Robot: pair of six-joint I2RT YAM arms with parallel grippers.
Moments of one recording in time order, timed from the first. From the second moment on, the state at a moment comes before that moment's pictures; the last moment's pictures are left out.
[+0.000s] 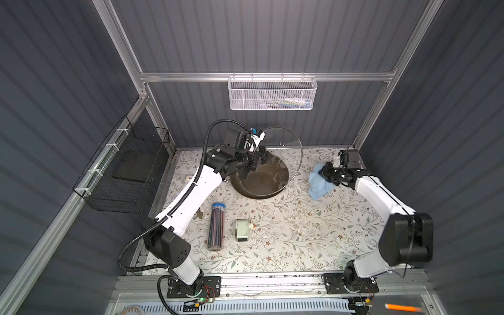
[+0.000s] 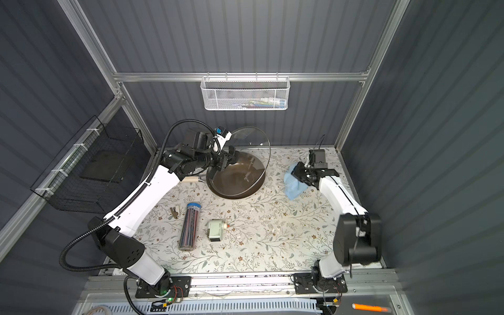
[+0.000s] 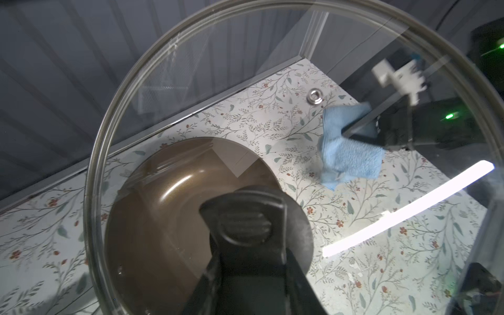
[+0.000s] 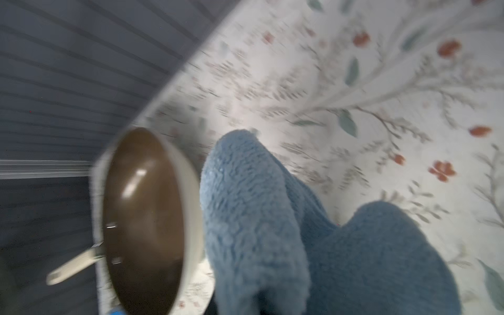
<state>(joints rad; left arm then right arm) -0.57 1.63 1.75 -0.70 0.26 -0.01 0.05 1.45 1.17 -0.33 -0.34 0.70</state>
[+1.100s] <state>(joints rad) -0.44 1.82 1.68 0.26 1.02 -0.81 0.32 1.38 1.23 0.53 -0.82 1.05</state>
